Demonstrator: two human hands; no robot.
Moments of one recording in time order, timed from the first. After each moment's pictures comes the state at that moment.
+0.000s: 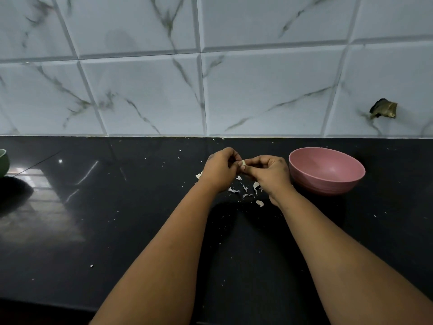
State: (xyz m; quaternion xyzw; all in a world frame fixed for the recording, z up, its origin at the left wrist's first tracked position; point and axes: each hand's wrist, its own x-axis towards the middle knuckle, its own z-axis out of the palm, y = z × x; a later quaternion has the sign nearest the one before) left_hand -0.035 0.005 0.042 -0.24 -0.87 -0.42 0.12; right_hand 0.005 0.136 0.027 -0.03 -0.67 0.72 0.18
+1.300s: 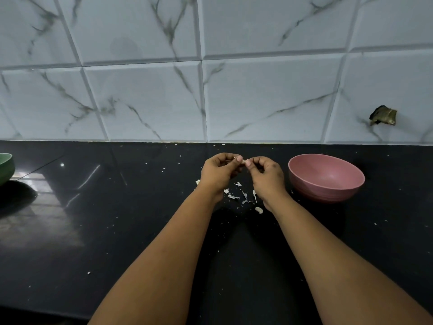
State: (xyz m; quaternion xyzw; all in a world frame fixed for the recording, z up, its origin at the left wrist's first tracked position) left_hand -0.030 0.013 0.042 -0.13 -0.63 -0.77 -0.02; right_hand -0.007 0.130 0.025 -0.07 -0.76 0.58 0.28
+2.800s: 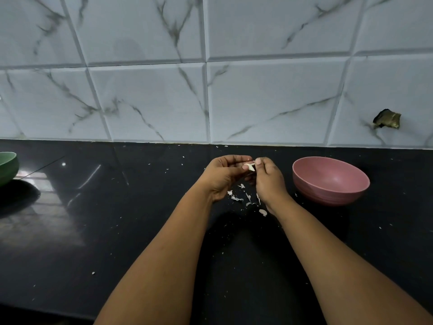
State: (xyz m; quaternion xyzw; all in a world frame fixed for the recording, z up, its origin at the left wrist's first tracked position) left_hand -0.033 0.003 0.050 -0.20 -0.54 -0.80 -0.17; right_hand -0.003 0.121 0.032 -0.06 -0.77 0.59 0.26
